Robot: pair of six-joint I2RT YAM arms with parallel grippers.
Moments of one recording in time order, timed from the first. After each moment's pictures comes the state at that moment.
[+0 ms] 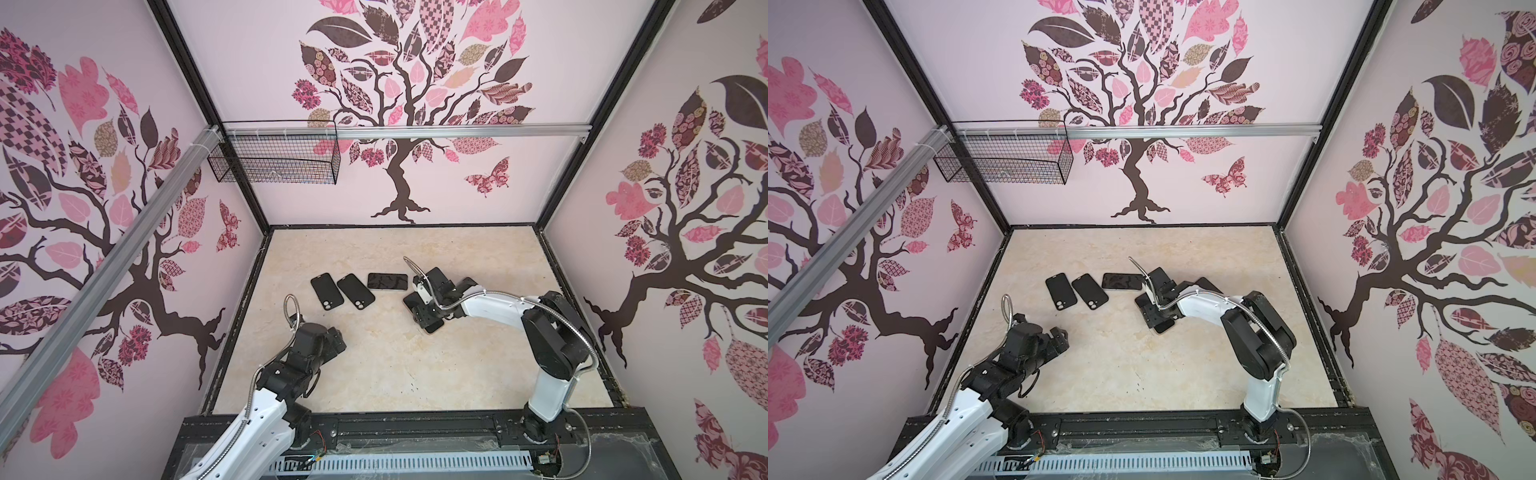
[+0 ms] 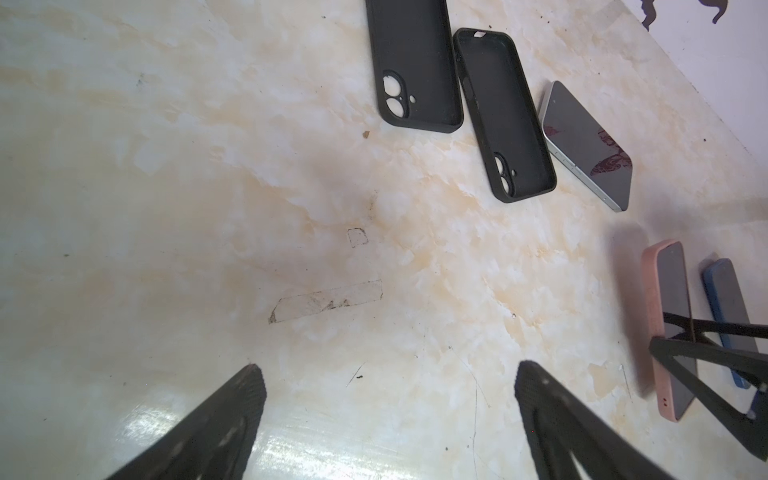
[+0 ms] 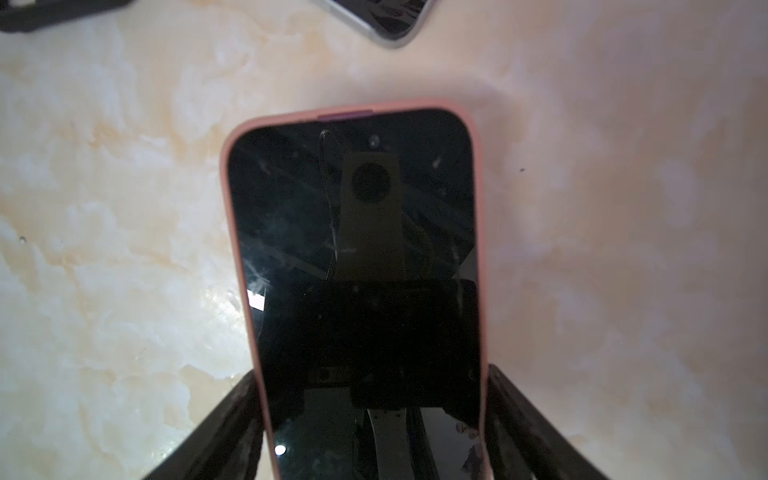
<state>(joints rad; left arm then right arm) -0.43 0.64 0.38 -0.58 -0.22 -0.84 0.65 1.81 1.14 -0.43 0.00 0.17</state>
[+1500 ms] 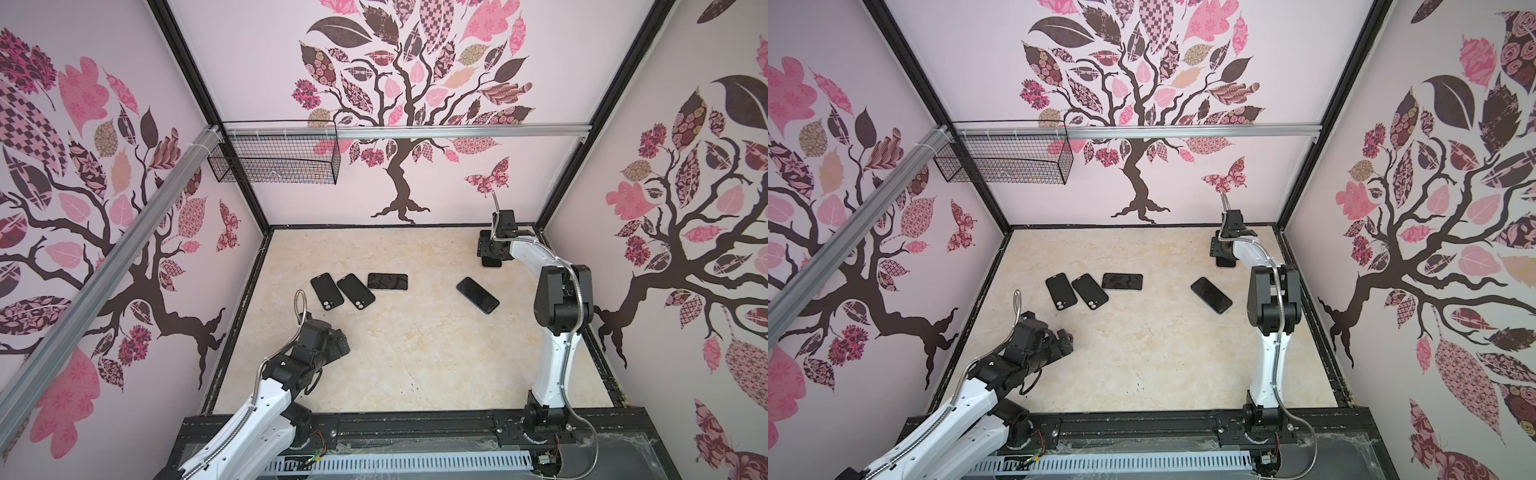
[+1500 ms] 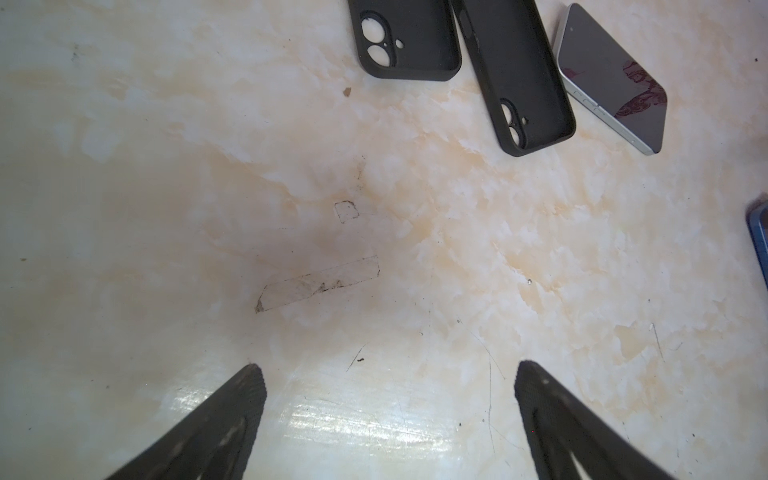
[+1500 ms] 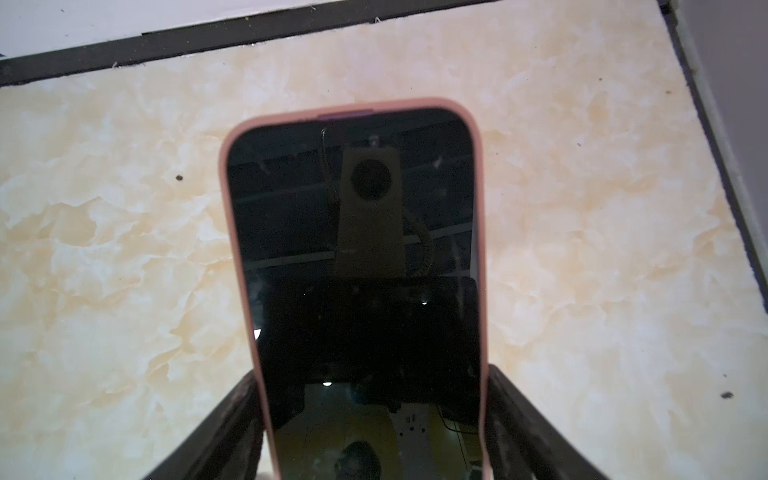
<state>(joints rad) -0.43 0.73 0.41 -0.59 -0.16 -0.76 0.03 2.16 1.74 -0.52 0.12 0.17</state>
